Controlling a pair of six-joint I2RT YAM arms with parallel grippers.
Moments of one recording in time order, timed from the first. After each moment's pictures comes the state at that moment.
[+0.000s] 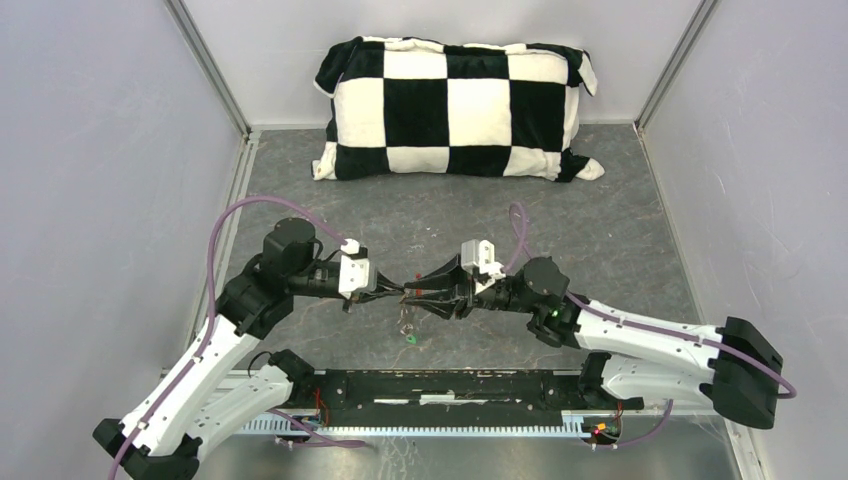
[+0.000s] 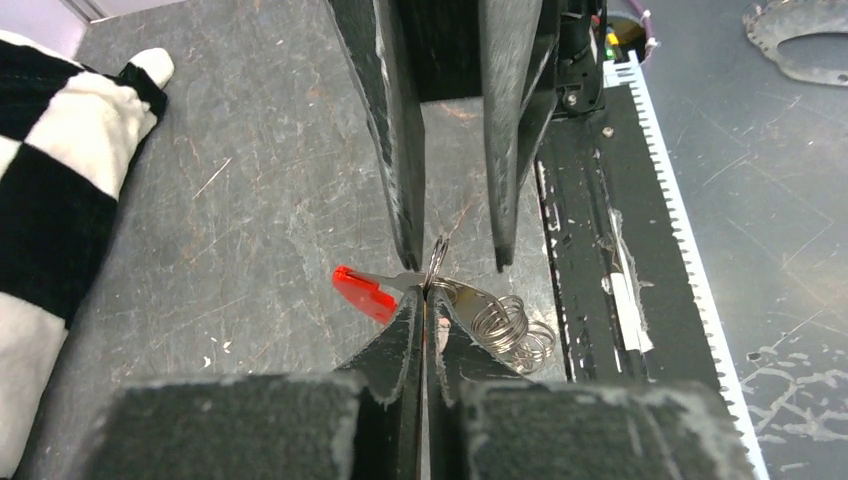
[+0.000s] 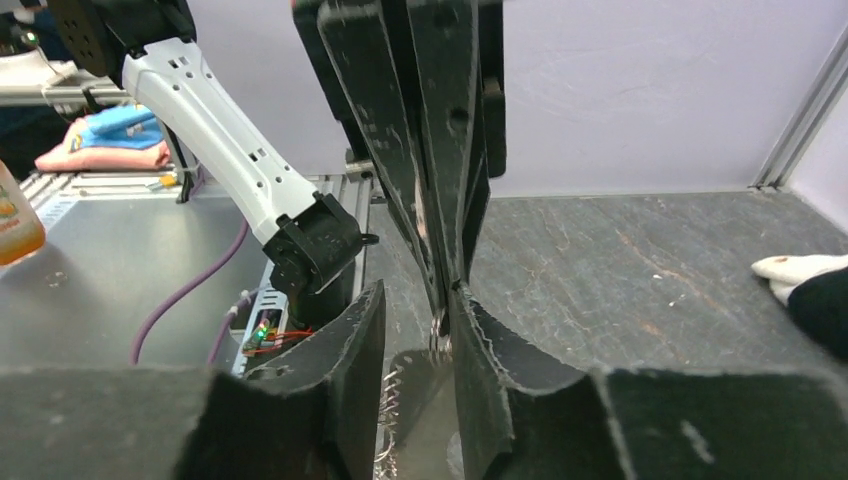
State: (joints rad) left arm -0.59 0.75 0.88 -0.55 0.91 0.55; right arm 1.08 1.08 0.54 0.80 -0.41 0.10
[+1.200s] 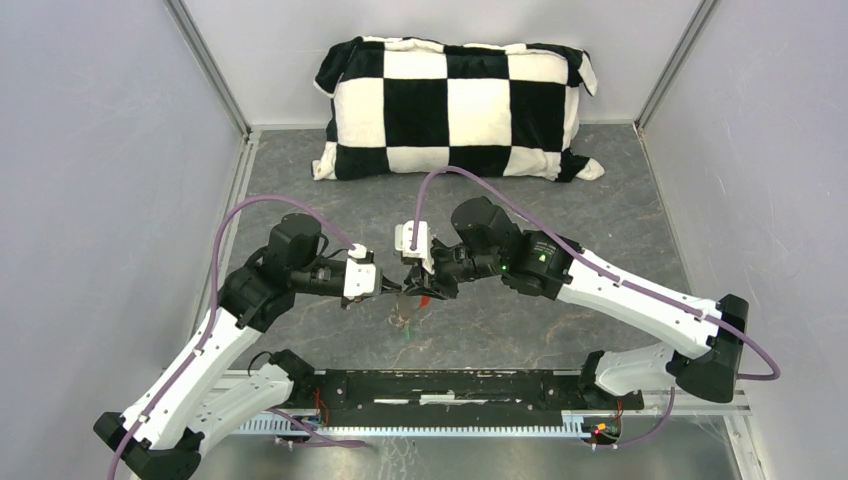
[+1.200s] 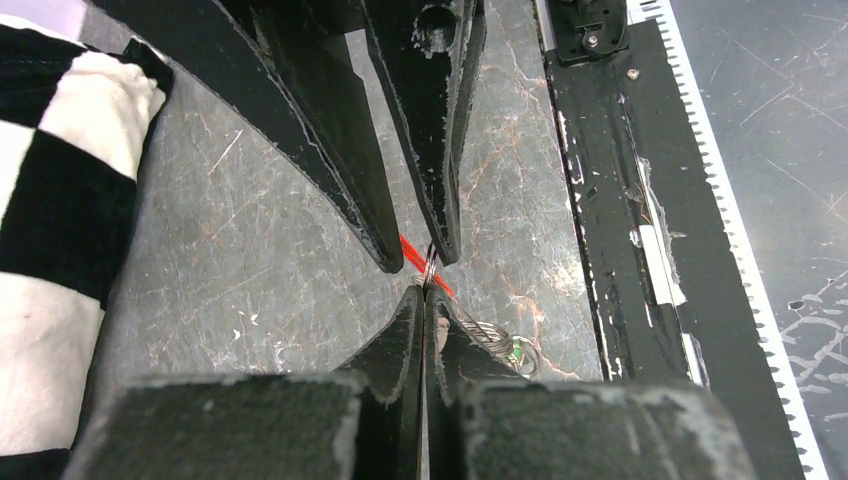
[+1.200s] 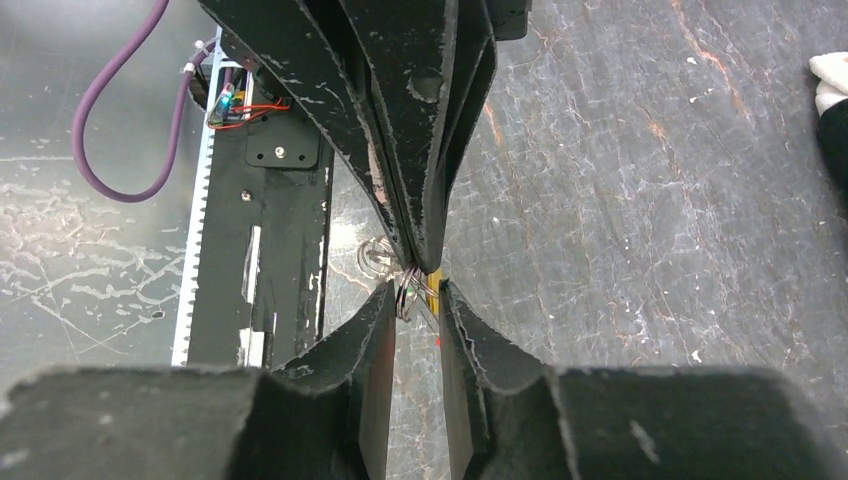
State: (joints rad) left arm -0.59 0.79 0.93 -0.68 0.86 0.74; right arm 1.06 1.31 1.29 -0.49 -0.44 -0.31
